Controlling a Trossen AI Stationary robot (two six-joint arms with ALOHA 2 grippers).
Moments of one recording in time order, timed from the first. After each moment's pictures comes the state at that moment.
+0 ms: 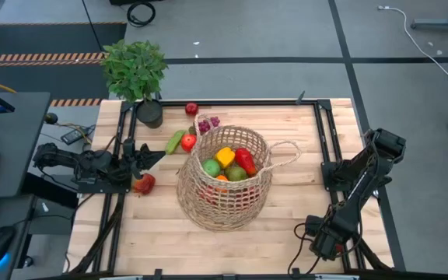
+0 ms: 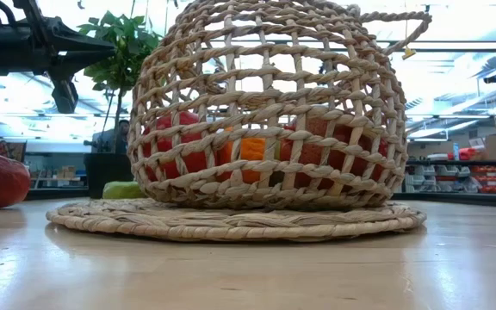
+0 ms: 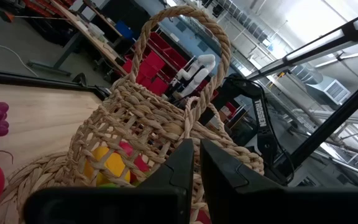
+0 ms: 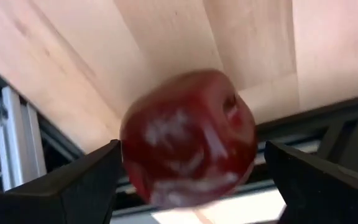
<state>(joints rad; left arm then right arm) -0.24 0.07 0.01 0.28 -0.53 -0.69 1.00 1.58 0.95 -0.95 -0.35 1.42</state>
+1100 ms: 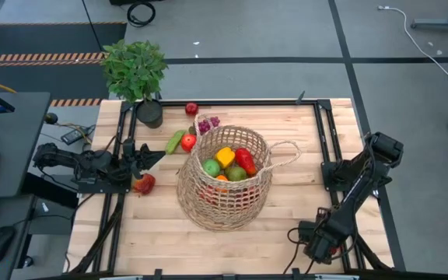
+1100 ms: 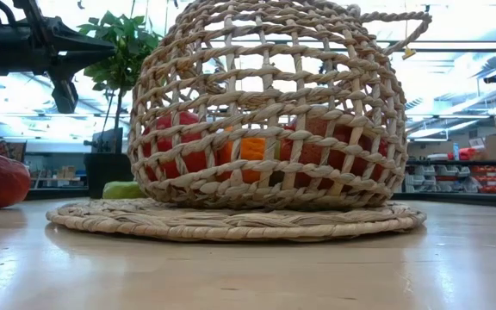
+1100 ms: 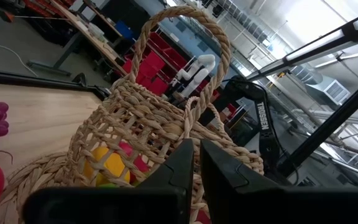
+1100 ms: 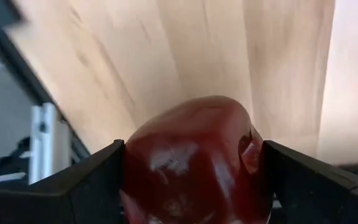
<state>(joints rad) -0.24 0.07 0.01 0.28 -0.53 -0.69 0.96 1.64 1.00 -0.90 -0.28 1.25</state>
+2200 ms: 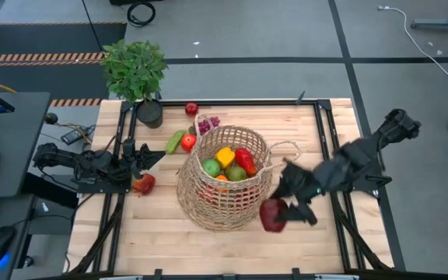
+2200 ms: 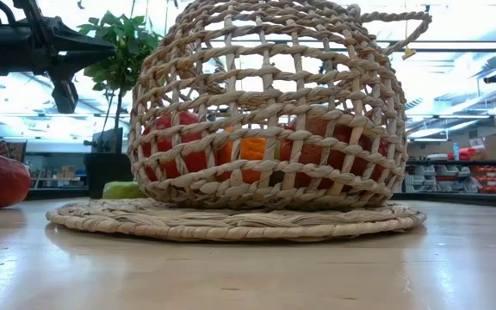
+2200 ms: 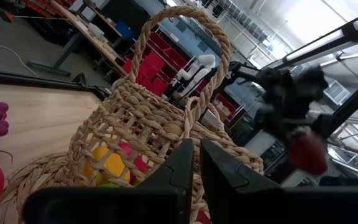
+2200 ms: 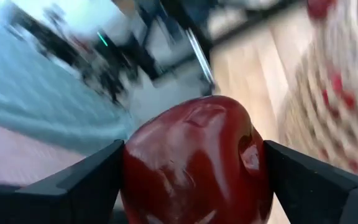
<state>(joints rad) -0.24 0.07 0.01 0.28 -0.53 -0.69 0.56 1.20 1.27 -0.48 0.07 0.81</state>
